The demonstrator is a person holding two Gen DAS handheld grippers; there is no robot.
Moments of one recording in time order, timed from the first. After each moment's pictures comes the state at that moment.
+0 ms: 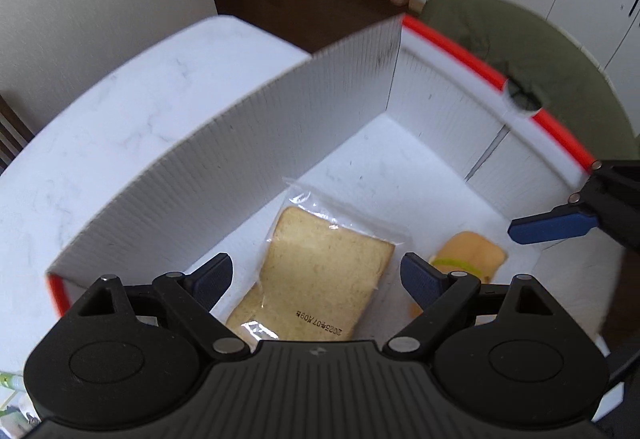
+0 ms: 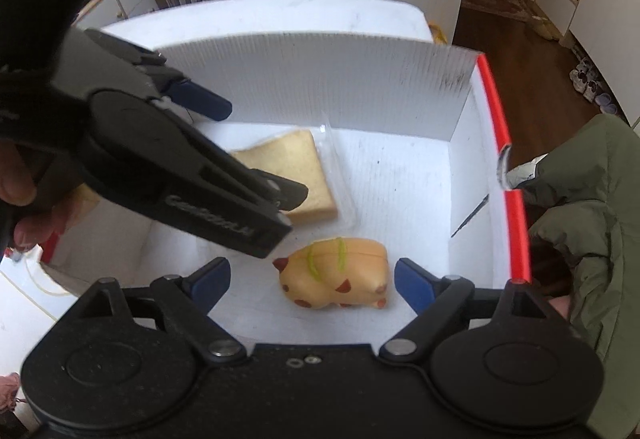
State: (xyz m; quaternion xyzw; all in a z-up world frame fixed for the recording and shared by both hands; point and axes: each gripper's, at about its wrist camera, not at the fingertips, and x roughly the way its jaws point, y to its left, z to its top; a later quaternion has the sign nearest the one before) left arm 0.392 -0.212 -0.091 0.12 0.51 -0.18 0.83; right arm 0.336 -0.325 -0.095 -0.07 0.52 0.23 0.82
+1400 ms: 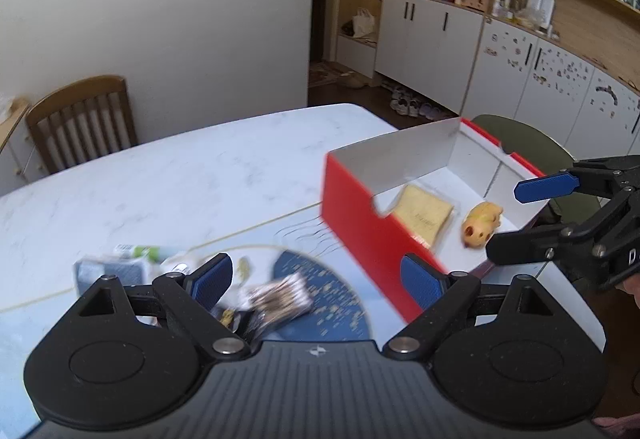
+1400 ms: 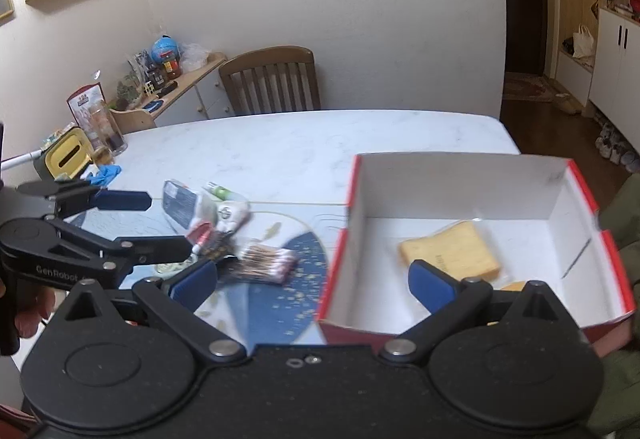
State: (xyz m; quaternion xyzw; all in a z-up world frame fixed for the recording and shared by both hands) left arm 0.187 0.002 -0.014 0.02 0.35 -0.11 0.93; right arm 0.222 -0.219 -0.019 0.00 0.38 0.29 0.88
